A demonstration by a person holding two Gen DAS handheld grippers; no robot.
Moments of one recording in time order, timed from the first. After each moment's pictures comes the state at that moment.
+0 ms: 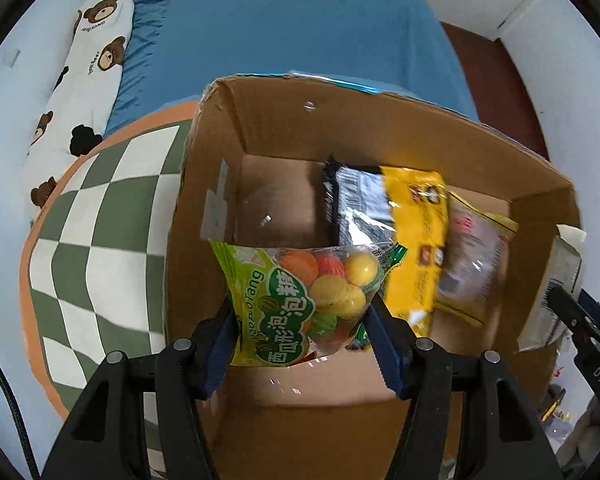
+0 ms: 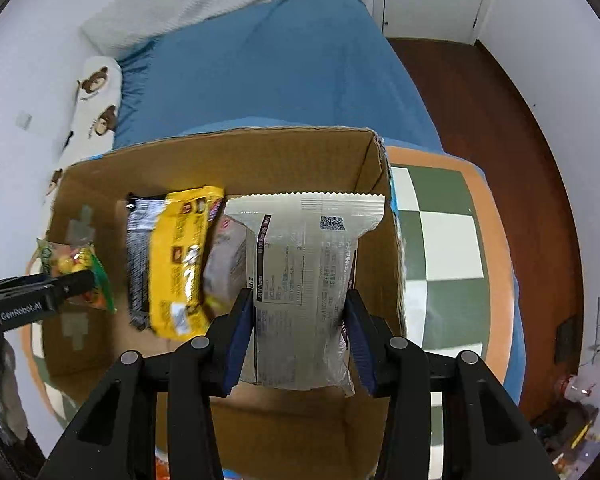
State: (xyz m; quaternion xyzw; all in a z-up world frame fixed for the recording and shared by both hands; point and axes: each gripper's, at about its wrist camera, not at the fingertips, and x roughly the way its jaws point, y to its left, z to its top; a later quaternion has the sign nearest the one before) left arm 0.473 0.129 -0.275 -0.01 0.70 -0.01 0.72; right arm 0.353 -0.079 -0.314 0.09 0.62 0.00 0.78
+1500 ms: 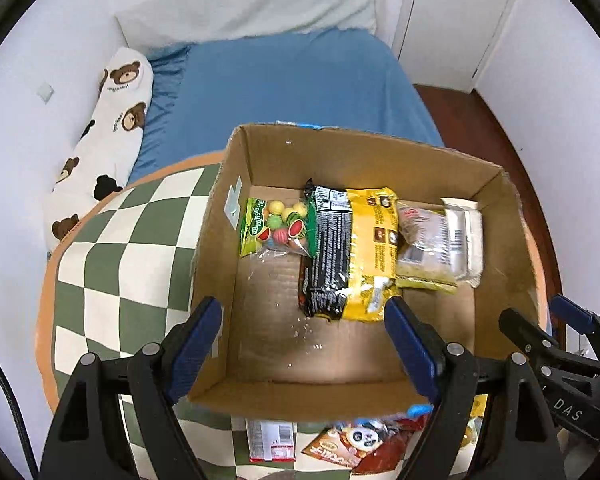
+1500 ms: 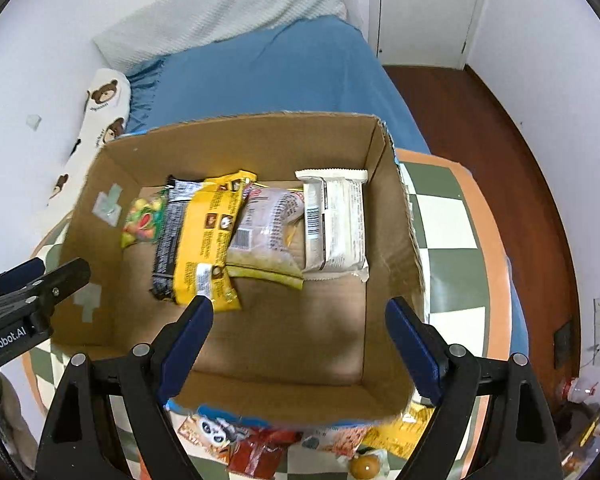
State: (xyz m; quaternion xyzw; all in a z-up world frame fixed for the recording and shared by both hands) left arm 0.364 0.115 -0.194 0.00 0.57 -0.02 0.82; right arm 0.267 -0.041 -0.284 0.08 0.56 -0.01 0.82
